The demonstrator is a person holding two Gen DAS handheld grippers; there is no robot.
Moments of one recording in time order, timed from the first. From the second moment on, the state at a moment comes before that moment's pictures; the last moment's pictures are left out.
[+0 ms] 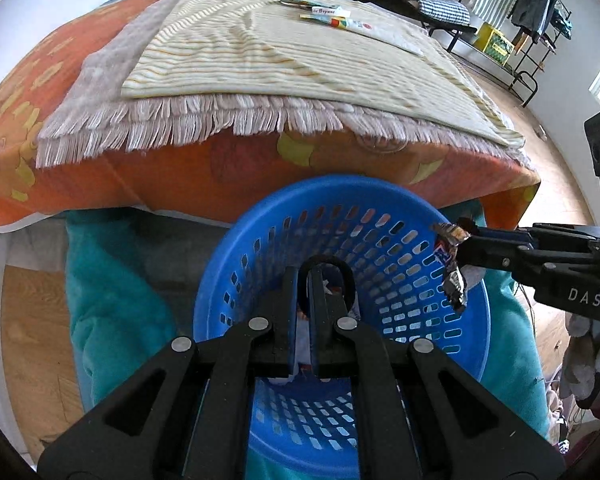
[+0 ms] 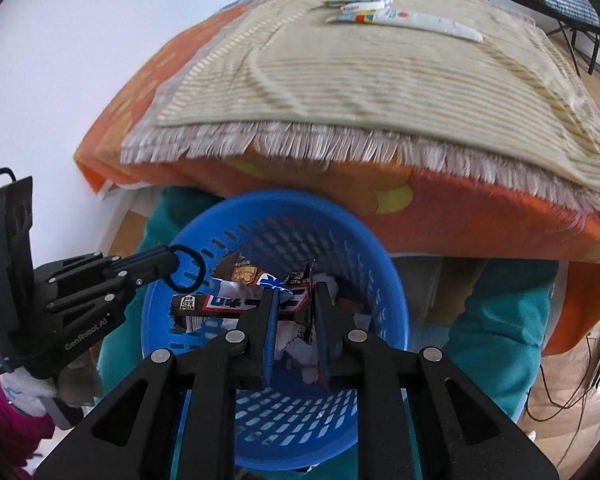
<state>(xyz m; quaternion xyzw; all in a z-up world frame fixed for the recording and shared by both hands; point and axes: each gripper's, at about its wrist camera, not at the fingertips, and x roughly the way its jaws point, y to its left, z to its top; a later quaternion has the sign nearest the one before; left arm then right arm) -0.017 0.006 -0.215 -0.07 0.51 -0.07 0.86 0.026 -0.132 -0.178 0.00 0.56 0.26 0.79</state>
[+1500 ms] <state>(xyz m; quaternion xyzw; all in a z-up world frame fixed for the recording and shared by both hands) -0.006 0.015 -0.204 -0.06 0.49 -0.05 0.87 0.039 -0.137 -0.166 -0.01 0.55 0.25 0.80</state>
